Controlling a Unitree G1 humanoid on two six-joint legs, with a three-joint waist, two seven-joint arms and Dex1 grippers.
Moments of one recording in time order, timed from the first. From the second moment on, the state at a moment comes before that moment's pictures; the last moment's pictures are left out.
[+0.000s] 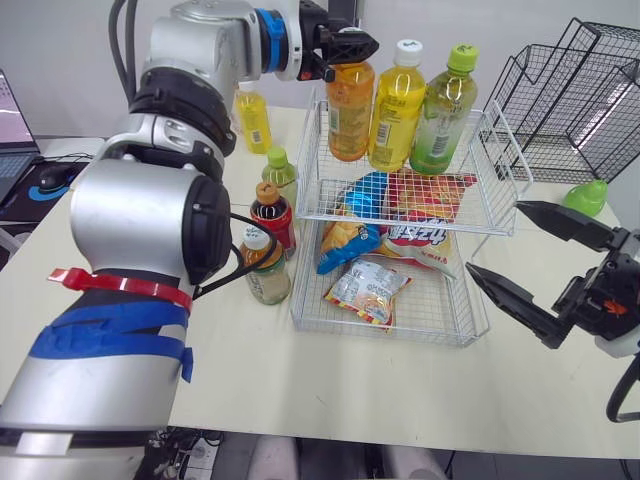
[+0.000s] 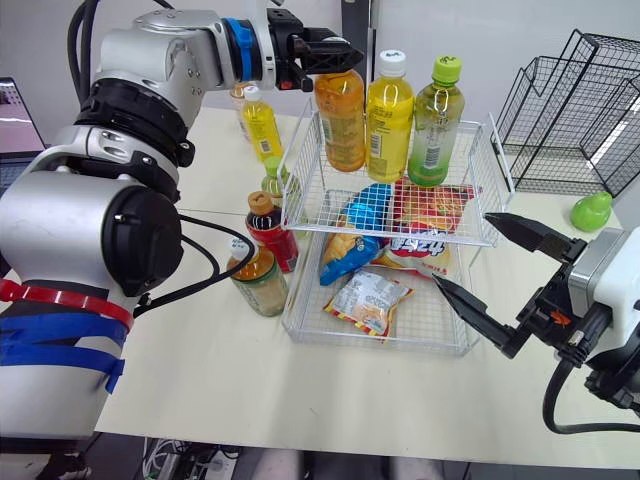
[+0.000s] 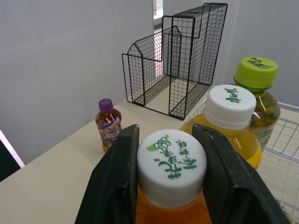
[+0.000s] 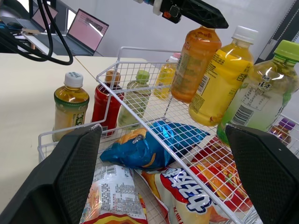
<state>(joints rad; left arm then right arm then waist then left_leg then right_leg) -1.81 0.37 0.06 1.31 -0.07 0.32 -1.02 0.19 -0.92 -0.70 -0.99 1.07 0.54 0.43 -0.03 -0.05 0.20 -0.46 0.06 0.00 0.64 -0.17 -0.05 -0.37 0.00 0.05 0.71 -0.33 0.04</state>
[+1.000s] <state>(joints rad) -1.26 0.84 0.13 0.53 -0.19 0.51 -1.30 0.00 -0.97 -0.50 -0.85 0.91 0.47 0.66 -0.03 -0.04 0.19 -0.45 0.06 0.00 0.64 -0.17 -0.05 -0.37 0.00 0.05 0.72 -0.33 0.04</state>
